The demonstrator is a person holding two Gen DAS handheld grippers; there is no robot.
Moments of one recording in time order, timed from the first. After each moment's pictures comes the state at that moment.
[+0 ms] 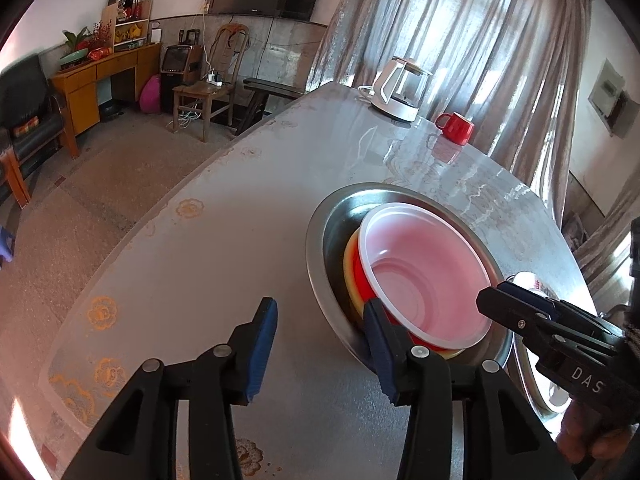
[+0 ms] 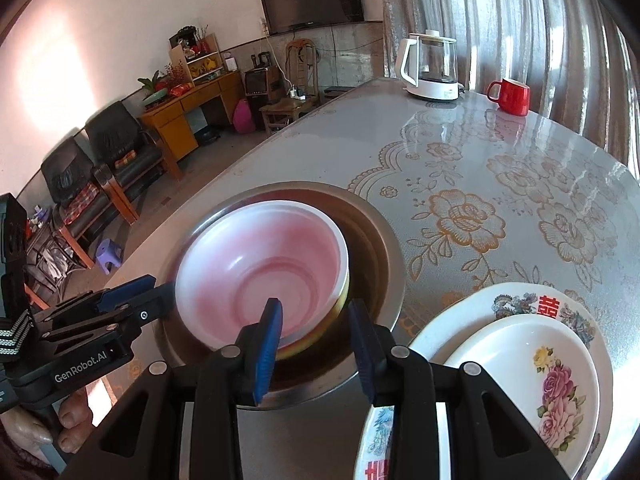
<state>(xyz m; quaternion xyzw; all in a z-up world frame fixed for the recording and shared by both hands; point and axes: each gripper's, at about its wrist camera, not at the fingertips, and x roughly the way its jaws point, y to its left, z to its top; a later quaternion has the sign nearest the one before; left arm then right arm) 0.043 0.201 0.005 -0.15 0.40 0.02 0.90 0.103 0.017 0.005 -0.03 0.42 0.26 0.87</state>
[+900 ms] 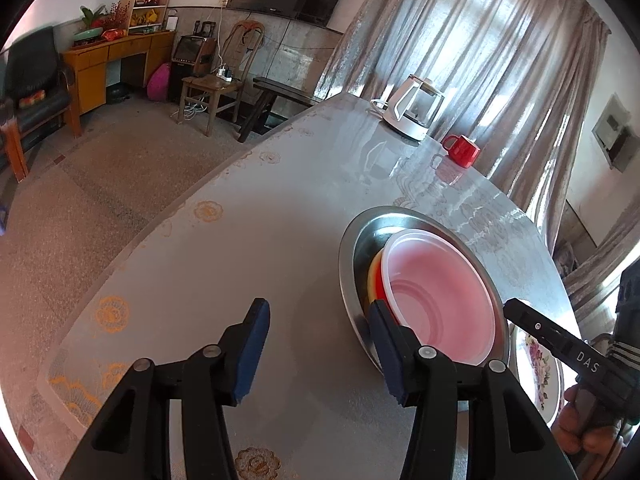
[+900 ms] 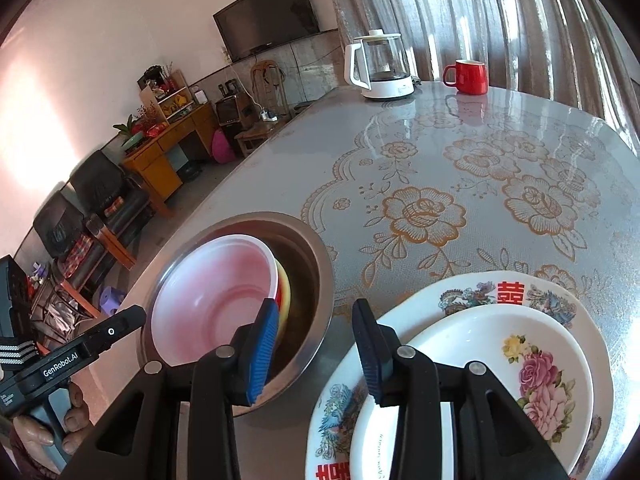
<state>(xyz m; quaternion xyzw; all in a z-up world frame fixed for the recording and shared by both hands) 0.042 0.225 0.007 -0.20 0.38 0.02 0.90 0.116 -0.020 0.007 0.04 0.41 0.22 0.88</state>
